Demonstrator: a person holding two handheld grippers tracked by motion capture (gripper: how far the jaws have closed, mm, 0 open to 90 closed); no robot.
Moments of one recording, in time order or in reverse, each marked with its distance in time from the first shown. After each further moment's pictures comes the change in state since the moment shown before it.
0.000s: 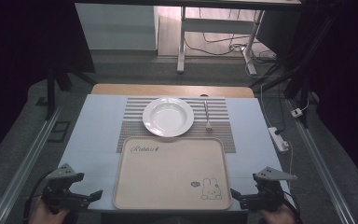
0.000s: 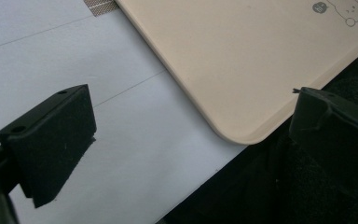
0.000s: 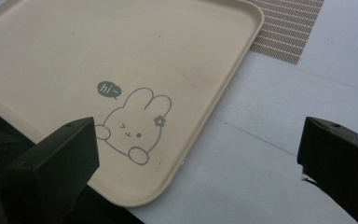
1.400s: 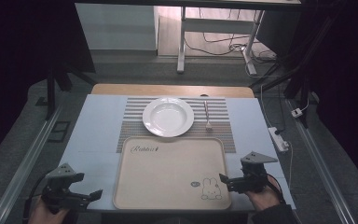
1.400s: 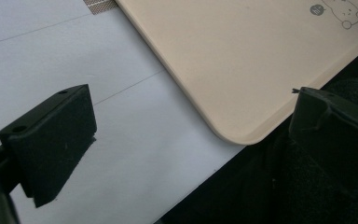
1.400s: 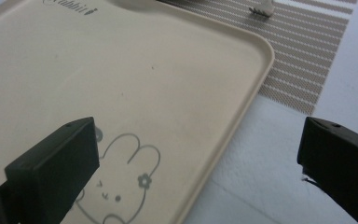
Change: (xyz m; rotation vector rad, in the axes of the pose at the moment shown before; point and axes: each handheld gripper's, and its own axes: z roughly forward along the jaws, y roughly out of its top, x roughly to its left) left arm 0.002 0.000 0.000 0.000 -0.013 -0.013; right arm -0.007 0.030 0.048 -0.021 0.011 -0.054
